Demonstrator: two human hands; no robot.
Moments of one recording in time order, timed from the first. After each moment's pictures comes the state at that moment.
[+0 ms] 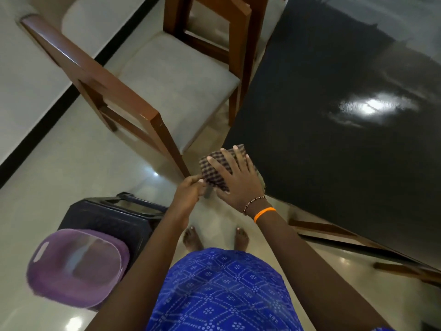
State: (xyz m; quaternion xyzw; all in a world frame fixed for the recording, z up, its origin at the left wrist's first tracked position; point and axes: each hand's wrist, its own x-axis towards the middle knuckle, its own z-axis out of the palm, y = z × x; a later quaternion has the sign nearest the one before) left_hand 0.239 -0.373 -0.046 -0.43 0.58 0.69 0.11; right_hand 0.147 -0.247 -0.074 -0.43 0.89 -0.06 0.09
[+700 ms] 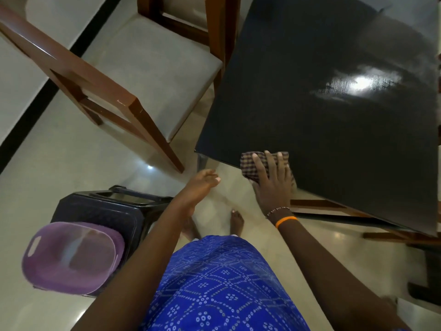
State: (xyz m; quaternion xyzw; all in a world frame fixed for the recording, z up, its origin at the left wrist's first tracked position) left_hand 0.239 -0.326 -0.039 -0.30 0.63 0.68 0.24; right_hand 0.175 -0.133 -0.081 -0.23 0.97 -0.05 0.00
